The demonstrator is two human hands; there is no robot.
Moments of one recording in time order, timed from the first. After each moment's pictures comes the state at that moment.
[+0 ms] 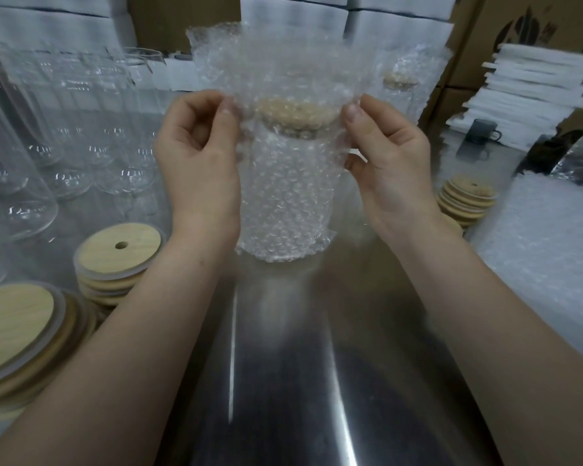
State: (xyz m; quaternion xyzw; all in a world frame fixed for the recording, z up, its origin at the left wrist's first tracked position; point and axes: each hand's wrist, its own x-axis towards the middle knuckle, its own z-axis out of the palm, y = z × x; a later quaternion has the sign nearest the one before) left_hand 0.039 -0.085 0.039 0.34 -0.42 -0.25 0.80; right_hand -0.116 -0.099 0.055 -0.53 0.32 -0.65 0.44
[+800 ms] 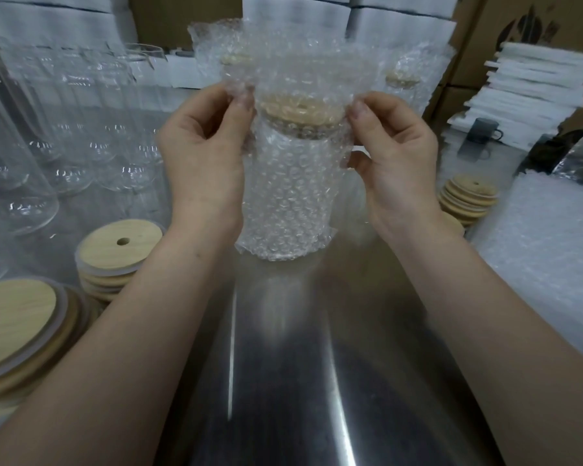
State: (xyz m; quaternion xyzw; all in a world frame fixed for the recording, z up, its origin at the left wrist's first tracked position) left_hand 0.040 -0.090 0.041 0.31 -0.45 -0.29 0.79; right_hand -0.115 -0.099 0.053 -0.53 0.31 -0.68 0.40
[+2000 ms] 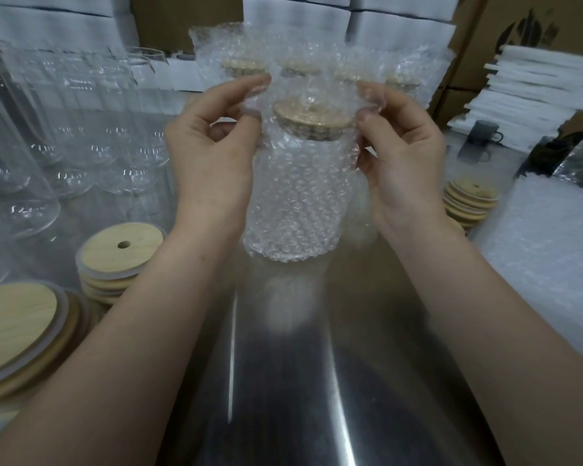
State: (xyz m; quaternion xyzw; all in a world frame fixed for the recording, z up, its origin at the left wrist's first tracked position) left_hand 0.039 -0.094 0.038 0.33 -0.48 -0.26 0.77; right_hand -0.117 -0.105 0.053 -0.52 0.30 -0.70 0.38
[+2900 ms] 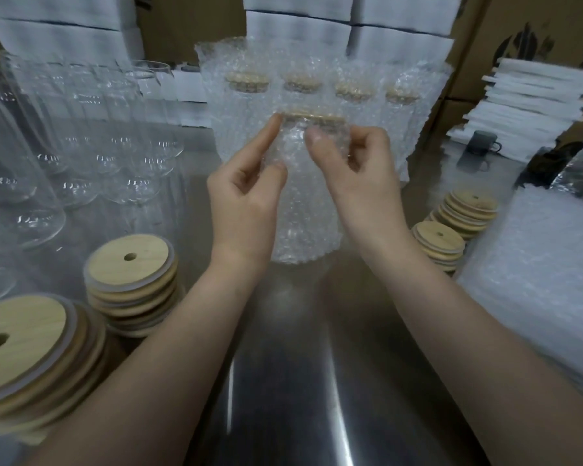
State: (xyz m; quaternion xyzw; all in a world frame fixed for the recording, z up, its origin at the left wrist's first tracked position) left_hand 0.019 -0.085 0.015 0.33 -0.48 -0.32 0.75; right_hand -0.095 -0.092 0.042 -0.61 0.47 -0.58 0.27
